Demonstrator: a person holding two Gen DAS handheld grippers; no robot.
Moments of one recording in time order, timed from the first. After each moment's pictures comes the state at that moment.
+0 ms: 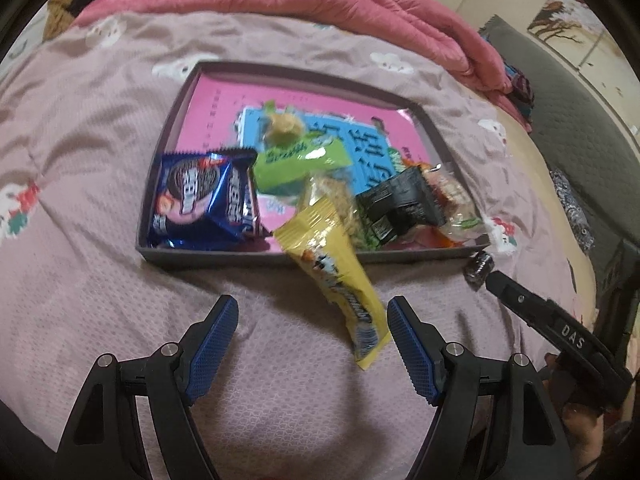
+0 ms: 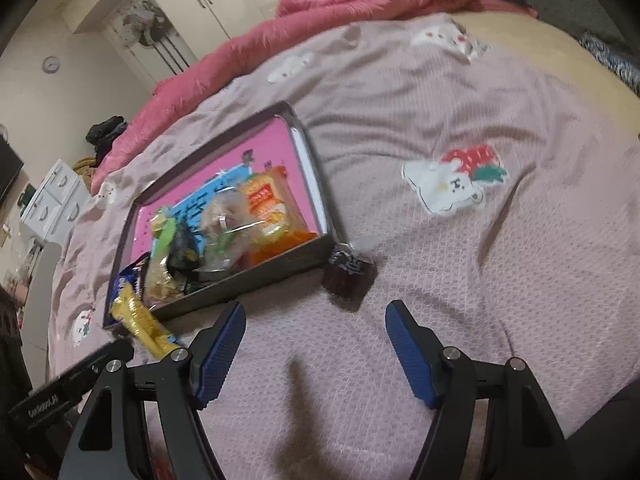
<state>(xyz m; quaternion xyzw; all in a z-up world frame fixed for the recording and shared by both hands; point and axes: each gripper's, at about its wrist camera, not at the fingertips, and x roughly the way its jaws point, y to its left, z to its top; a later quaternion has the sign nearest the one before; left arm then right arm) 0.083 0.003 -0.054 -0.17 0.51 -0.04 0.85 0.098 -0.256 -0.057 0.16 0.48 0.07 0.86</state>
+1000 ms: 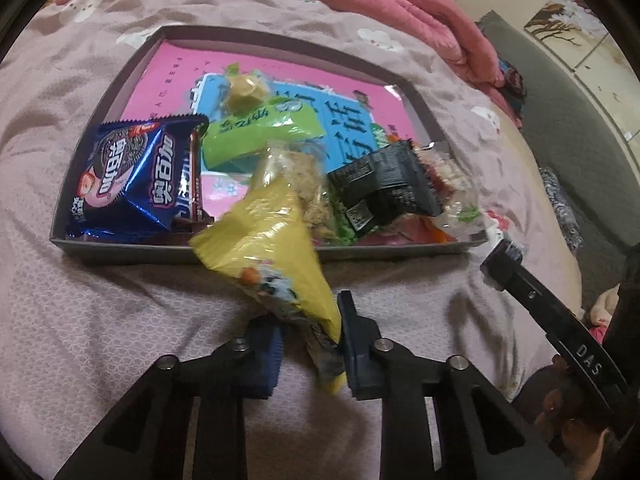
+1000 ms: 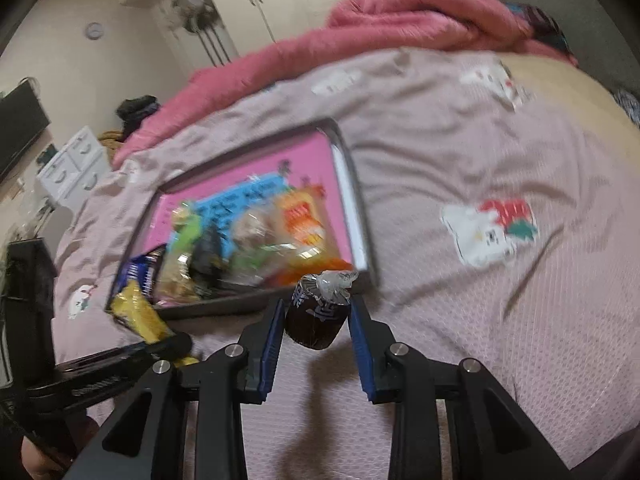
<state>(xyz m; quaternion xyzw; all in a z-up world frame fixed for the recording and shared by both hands) 0.109 -0.024 -0.081 -0.19 0.52 -0.07 0.83 0.094 -0.228 -0.032 0.08 0.42 0.14 0.89</state>
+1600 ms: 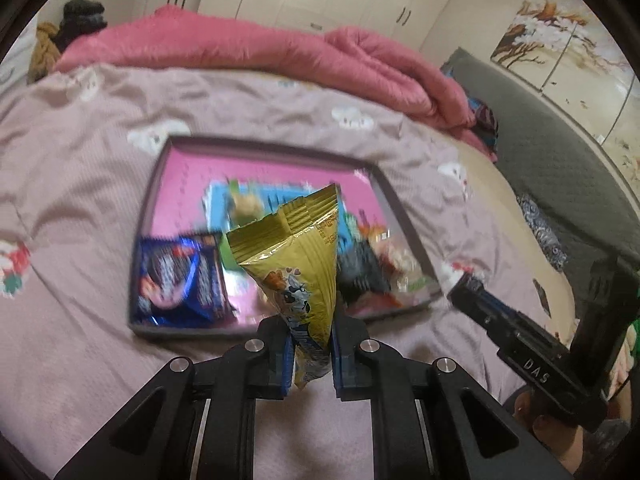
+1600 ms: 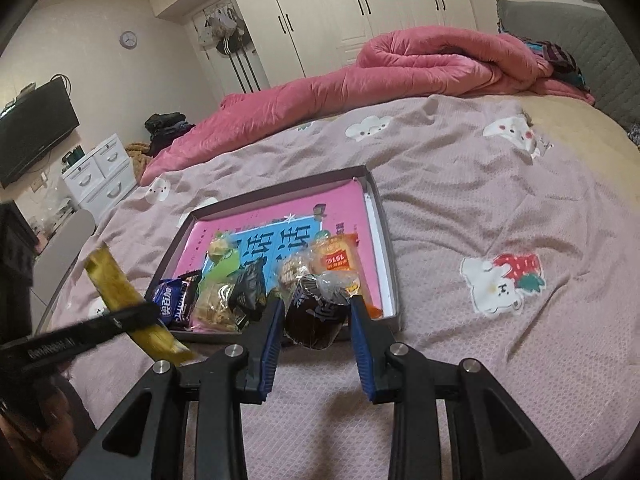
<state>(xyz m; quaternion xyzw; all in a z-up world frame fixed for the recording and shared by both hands) 0.092 0.003 -0.006 -0.17 0.41 -0.08 0.89 0.093 -0.222 -0.010 0.07 0.38 0.16 0.91</state>
